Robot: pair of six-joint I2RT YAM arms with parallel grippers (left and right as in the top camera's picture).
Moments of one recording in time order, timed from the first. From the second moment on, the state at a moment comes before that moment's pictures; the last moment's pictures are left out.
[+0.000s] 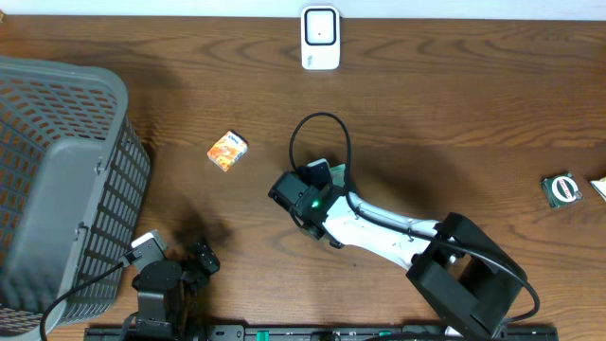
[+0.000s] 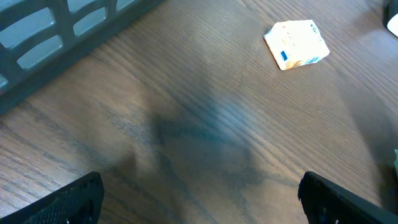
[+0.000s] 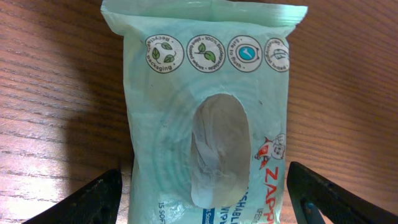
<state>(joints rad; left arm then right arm) -0.14 0.03 0.24 -0.94 -0.20 -0.65 0.91 1.88 1.10 -0.65 0.45 0.56</state>
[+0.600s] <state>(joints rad) -0.14 0.03 0.24 -0.94 -0.20 -0.65 0.92 2.03 1.21 -0.75 0.74 0.48</state>
